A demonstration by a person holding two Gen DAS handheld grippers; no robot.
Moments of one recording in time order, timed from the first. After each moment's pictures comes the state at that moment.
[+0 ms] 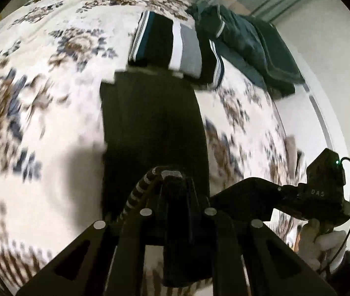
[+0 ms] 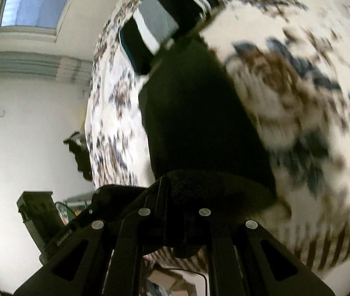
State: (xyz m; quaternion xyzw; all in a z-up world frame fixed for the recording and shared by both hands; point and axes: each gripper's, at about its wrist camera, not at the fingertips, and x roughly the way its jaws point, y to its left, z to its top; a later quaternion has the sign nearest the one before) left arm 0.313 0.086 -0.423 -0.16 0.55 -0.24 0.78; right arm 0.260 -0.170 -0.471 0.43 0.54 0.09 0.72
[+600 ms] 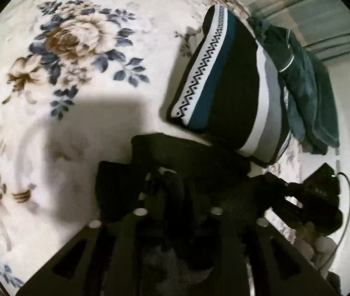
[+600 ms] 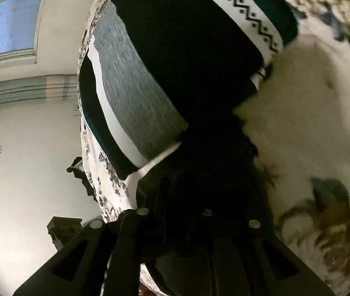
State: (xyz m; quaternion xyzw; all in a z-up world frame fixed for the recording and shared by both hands) left arm 0.517 0.088 -0.530 -0.26 0.59 -0.15 0.74; right arm 0.529 -0.210 -0.582 0.48 0.57 0.10 0.66
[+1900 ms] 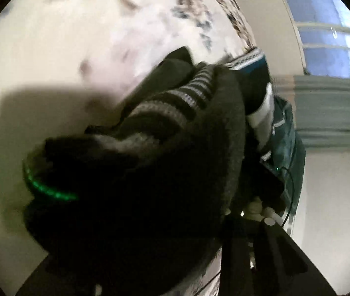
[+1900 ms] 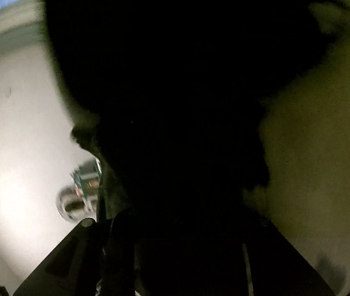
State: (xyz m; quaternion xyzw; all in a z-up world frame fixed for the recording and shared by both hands) left arm 0.349 0.104 -0.553 -0.51 0.48 -0.07 0.71; right arm 0.549 -0.205 -0.674 0.44 0.63 0.24 0.60
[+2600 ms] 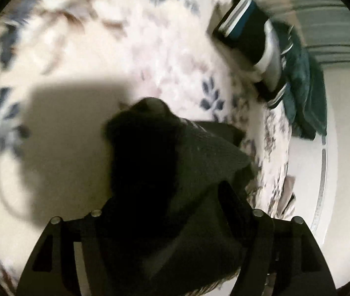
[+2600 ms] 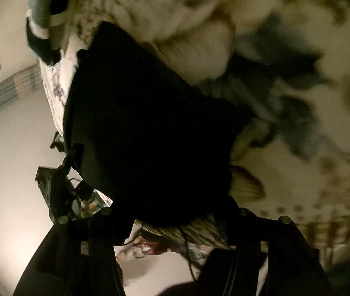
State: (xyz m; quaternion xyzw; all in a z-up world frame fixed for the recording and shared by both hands) left arm 0.337 0.162 -0.510 -0.32 0.62 -0.15 0.70; right arm 0.249 -0.213 -0.640 0.50 0.69 0.04 0.53
